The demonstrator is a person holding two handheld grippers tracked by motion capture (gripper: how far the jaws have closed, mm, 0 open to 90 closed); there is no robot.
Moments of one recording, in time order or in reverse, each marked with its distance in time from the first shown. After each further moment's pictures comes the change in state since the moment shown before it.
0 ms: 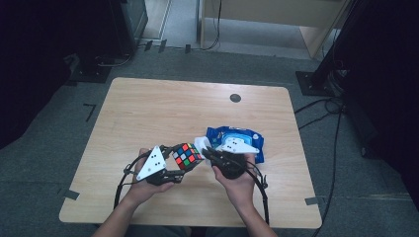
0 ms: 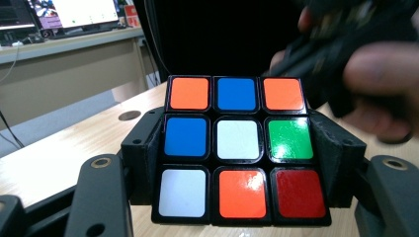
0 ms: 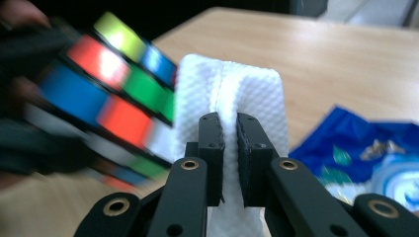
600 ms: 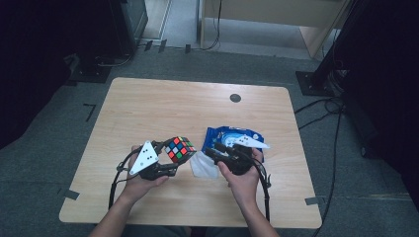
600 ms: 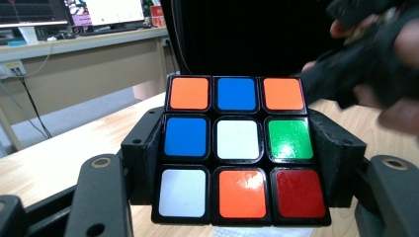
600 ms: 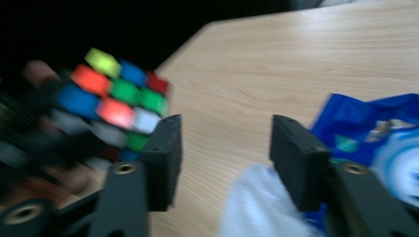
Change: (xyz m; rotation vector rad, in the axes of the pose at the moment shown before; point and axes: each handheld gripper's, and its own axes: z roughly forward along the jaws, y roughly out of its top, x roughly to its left) left arm 0.015 -0.004 -0.007 0.002 0.086 -0.029; right arm -0.023 0.002 -0.007 -0.052 0.061 0.255
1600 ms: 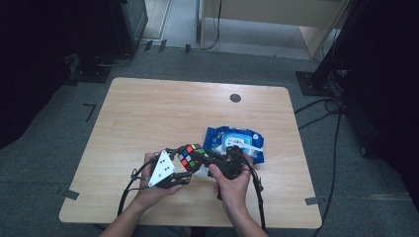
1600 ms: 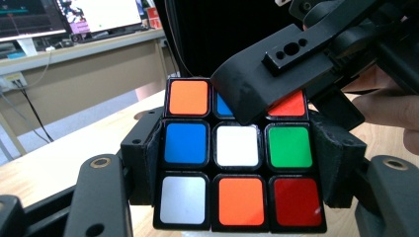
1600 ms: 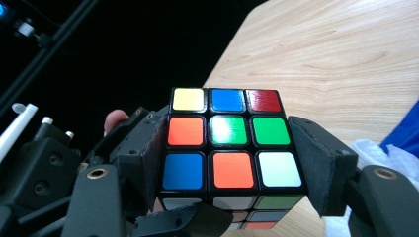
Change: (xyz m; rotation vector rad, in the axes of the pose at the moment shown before) left arm -0.037 -0.004 0.021 0.009 0.012 0.066; right arm 0.018 -0.011 0.015 0.021 0.187 0.282
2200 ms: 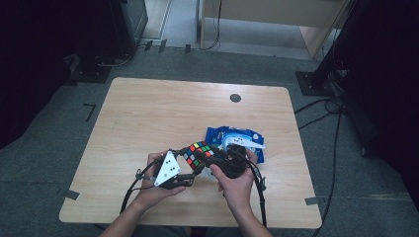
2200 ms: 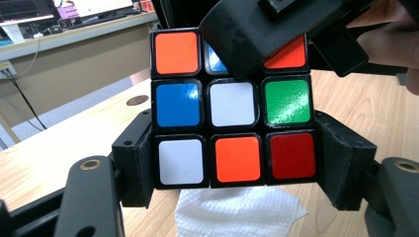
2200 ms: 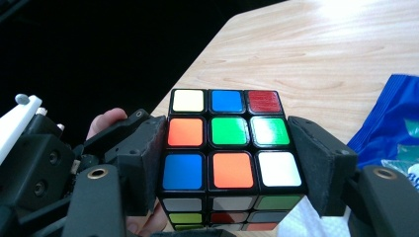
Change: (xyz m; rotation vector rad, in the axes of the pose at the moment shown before) left arm -0.003 -0.005 0.008 0.061 -0.015 0.020; right arm 0.015 0.011 -0.009 0.012 -0.126 -0.172
